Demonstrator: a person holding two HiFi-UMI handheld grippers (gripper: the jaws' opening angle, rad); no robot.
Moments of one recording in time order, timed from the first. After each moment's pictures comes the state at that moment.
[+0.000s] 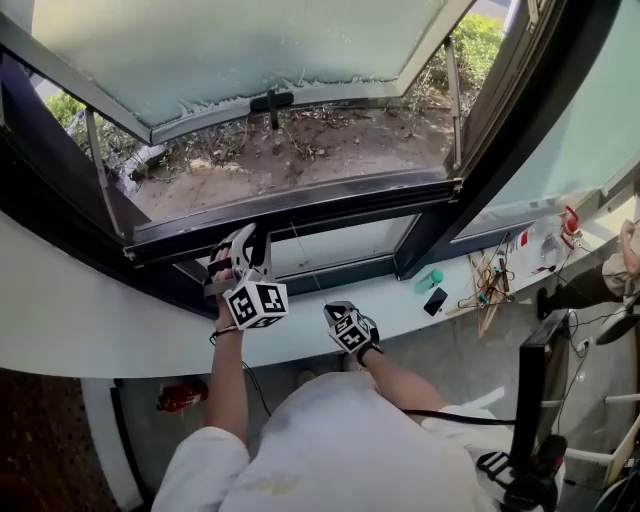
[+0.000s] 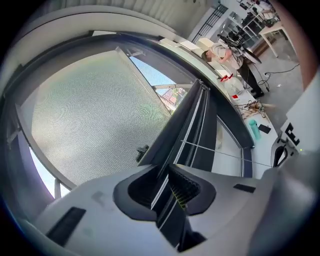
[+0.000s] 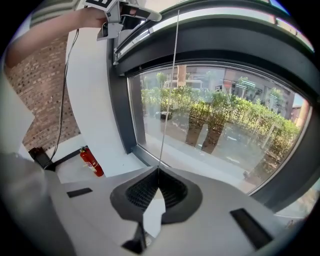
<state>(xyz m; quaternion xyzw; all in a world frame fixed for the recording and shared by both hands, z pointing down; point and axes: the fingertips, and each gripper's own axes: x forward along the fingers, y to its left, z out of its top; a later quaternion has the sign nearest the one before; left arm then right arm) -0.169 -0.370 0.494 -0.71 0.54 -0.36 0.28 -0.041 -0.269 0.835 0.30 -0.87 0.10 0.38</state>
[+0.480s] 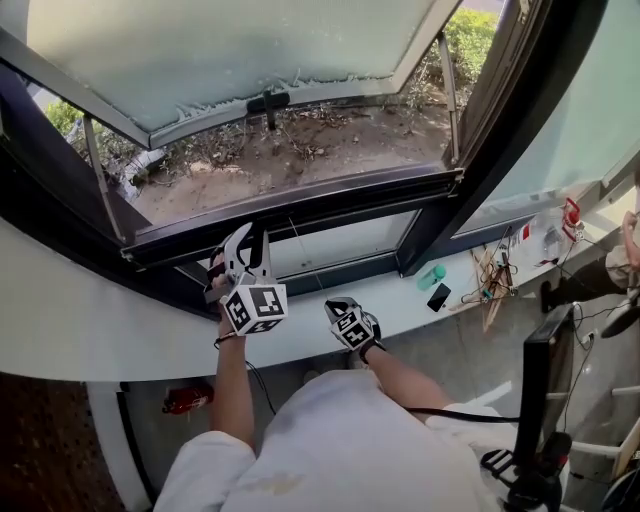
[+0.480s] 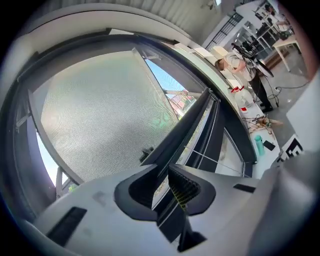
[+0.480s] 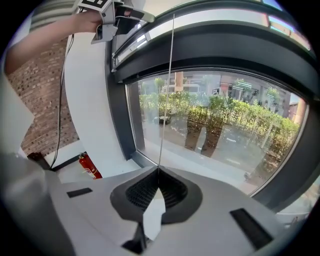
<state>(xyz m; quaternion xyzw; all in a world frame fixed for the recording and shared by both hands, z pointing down) -0.172 -0.358 0.471 -0.72 0.57 -0.30 0.24 -0.046 -0.276 0.821 0.31 -0.88 0.10 0.34</state>
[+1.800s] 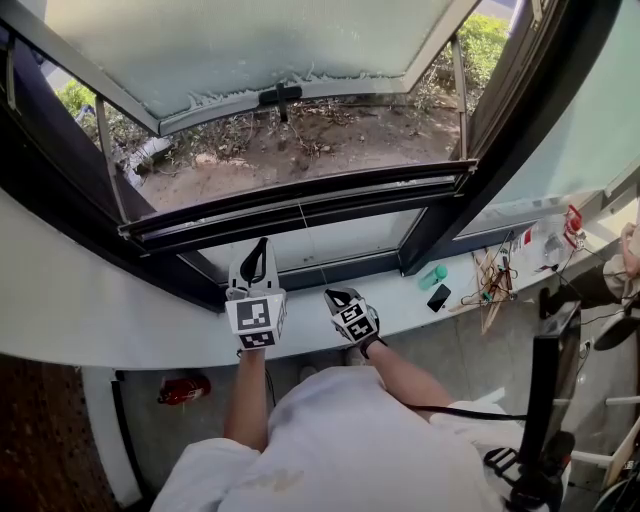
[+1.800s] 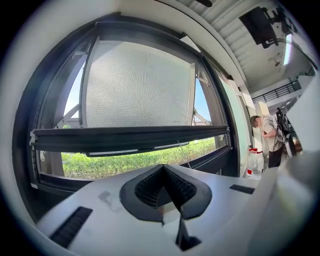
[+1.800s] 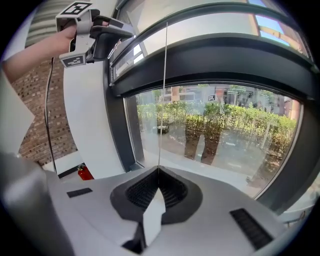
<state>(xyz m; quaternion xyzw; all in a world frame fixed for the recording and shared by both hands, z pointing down) -0.181 -0.314 0.482 -0.77 0.63 -0.05 0.01 -0.056 -0.287 0.784 0.33 -0.90 0.10 0.28</state>
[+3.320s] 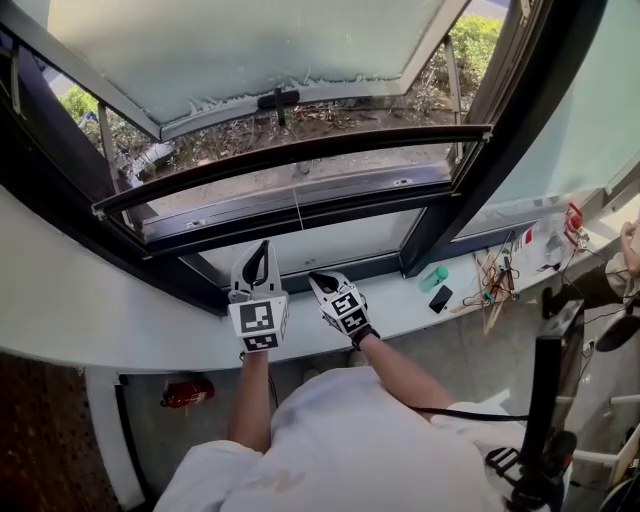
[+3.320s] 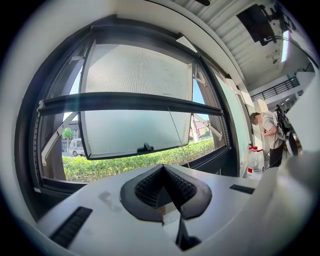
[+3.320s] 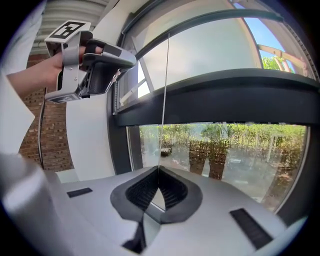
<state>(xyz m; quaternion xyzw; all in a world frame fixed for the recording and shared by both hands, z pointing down) -0.173 -0.307 0.474 -0.77 0.63 -0.06 0.03 -0.100 -0.312 0.692 0.33 -0.93 0.07 0.17</state>
